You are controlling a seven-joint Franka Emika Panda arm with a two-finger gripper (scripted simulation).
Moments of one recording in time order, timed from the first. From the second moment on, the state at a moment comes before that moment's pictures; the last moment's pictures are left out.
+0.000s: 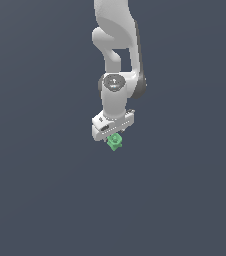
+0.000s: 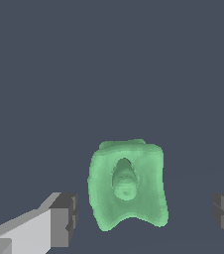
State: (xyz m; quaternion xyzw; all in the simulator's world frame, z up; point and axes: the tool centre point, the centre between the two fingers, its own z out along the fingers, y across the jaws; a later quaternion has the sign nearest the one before) arm -0.057 0.005 0.099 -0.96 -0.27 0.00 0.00
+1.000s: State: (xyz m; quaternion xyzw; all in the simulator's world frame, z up) arm -0.065 0.010 0.065 -0.95 -0.31 0.00 0.00
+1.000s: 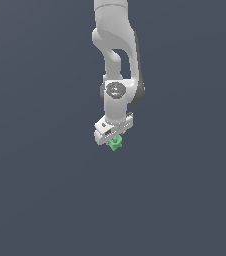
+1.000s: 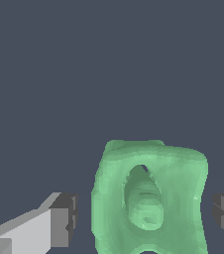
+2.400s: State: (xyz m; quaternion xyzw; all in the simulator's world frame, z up) arm -0.061 0.011 0.066 -0.95 -0.31 0.00 0.00
